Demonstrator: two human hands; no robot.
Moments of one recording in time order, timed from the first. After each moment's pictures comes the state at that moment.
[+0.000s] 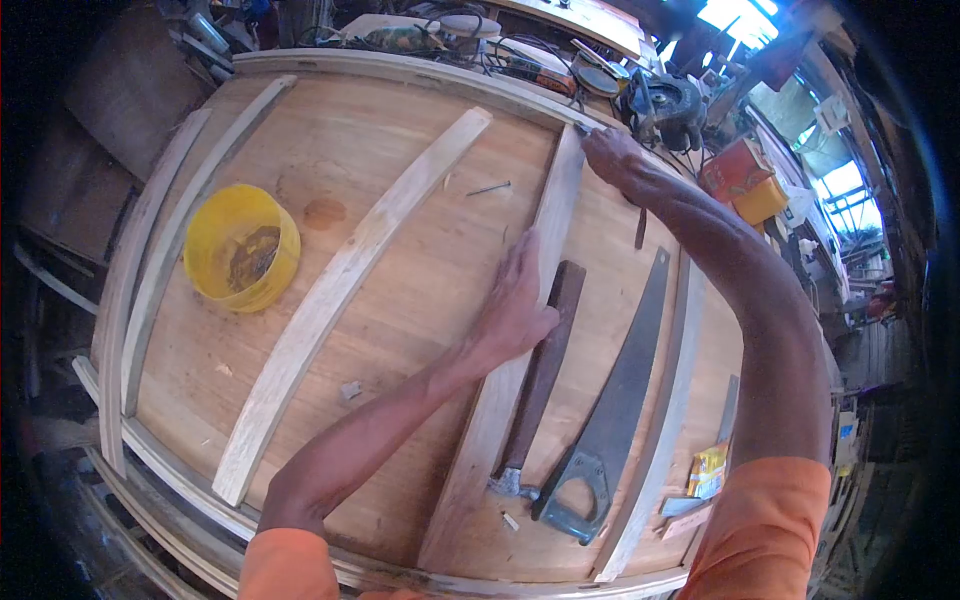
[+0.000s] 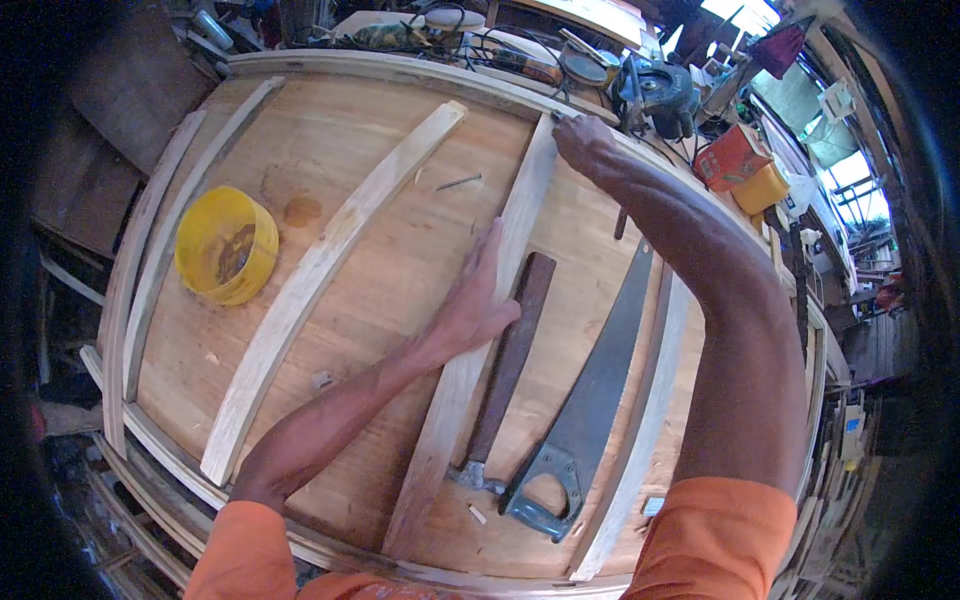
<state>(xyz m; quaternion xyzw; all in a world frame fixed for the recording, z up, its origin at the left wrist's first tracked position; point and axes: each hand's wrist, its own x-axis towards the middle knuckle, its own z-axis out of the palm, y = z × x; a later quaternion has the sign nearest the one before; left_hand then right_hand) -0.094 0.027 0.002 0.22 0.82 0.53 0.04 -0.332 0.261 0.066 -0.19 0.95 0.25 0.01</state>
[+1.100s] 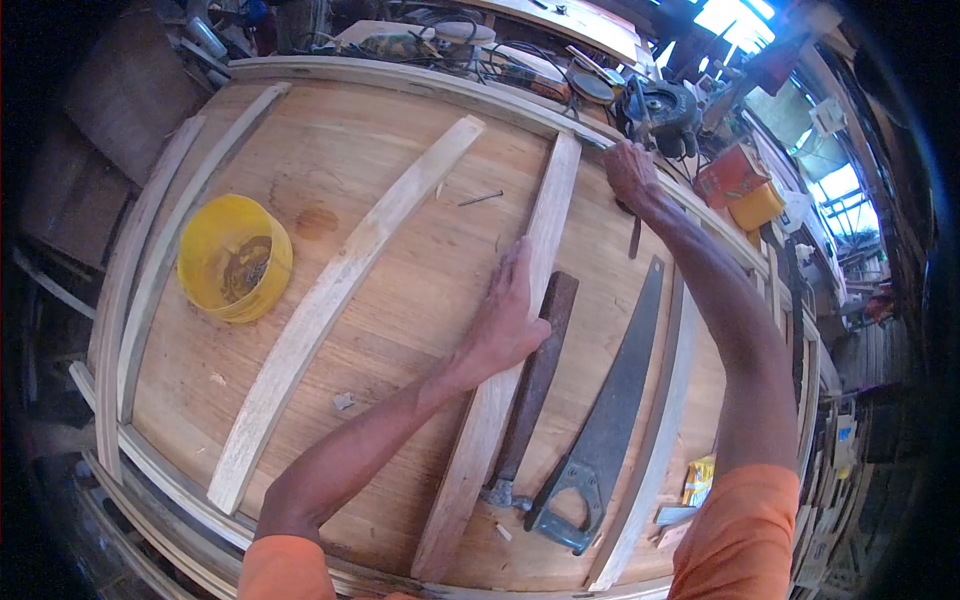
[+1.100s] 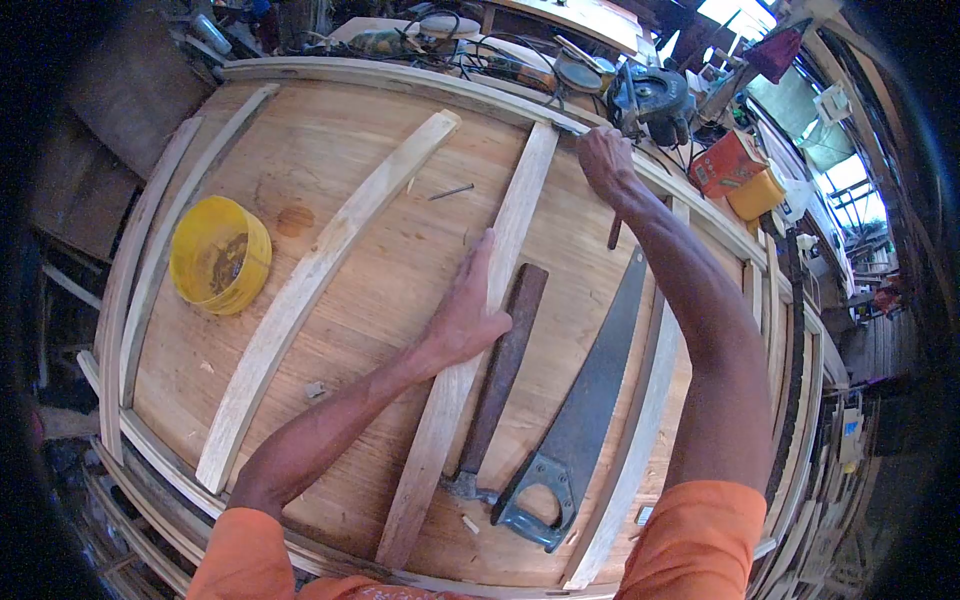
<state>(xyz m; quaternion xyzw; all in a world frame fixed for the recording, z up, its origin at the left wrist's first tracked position) -0.095 0.027 0.001 0.22 0.81 0.54 0.03 -0.321 0.307 0.057 -0.12 0.98 0.17 -0.06</state>
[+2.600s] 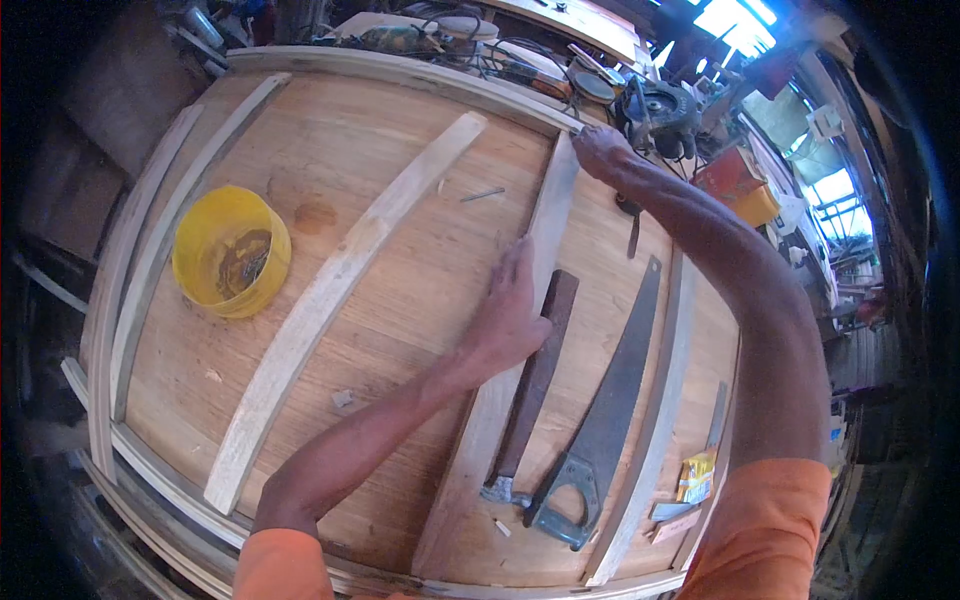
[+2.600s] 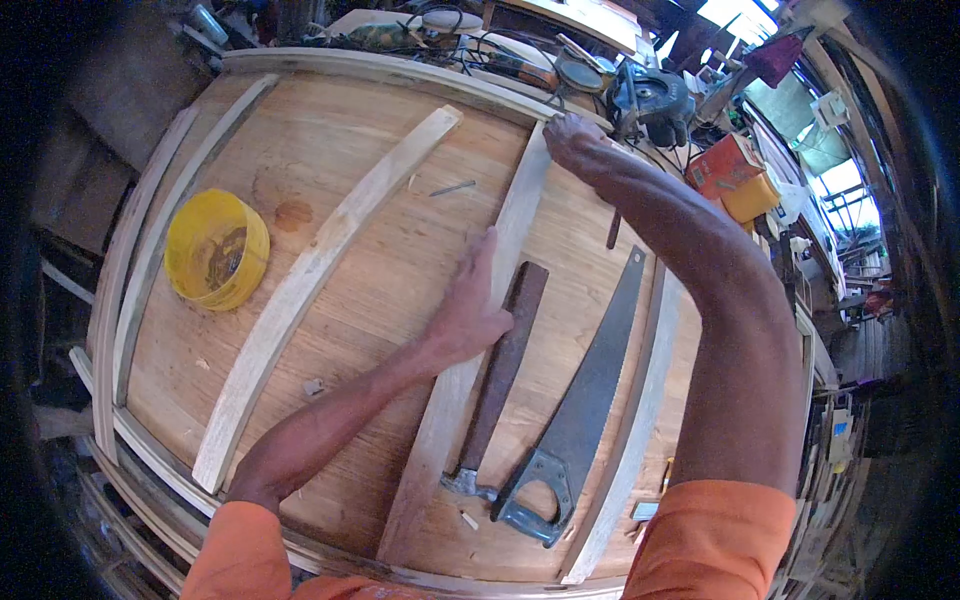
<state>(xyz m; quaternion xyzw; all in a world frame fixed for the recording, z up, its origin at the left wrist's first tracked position) -0.094 0.027 0.011 0.20 0.82 0.53 0.06 -0.360 0.260 0.065 -0.21 0.94 0.26 0.04</state>
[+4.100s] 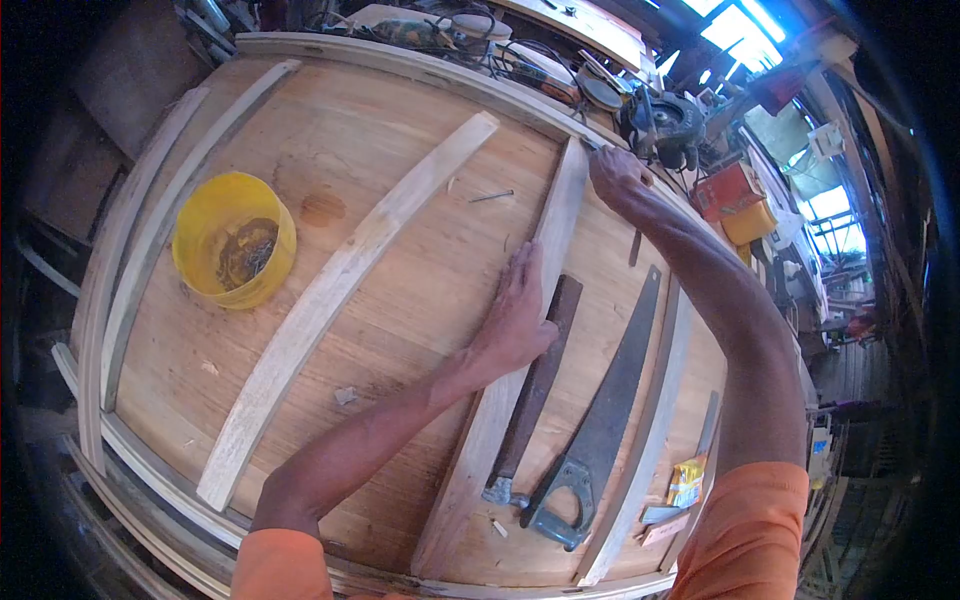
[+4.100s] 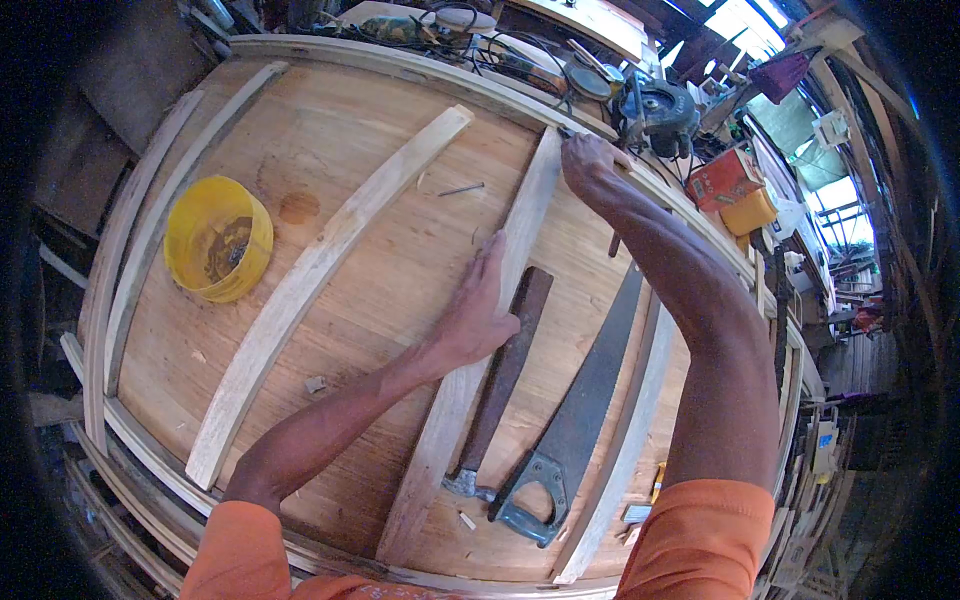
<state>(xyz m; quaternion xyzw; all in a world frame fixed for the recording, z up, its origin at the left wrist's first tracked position) -0.093 0.026 0.005 0.22 0.81 0.55 0.03 -0.332 0.239 0.072 -0.05 0.95 0.29 0.08</state>
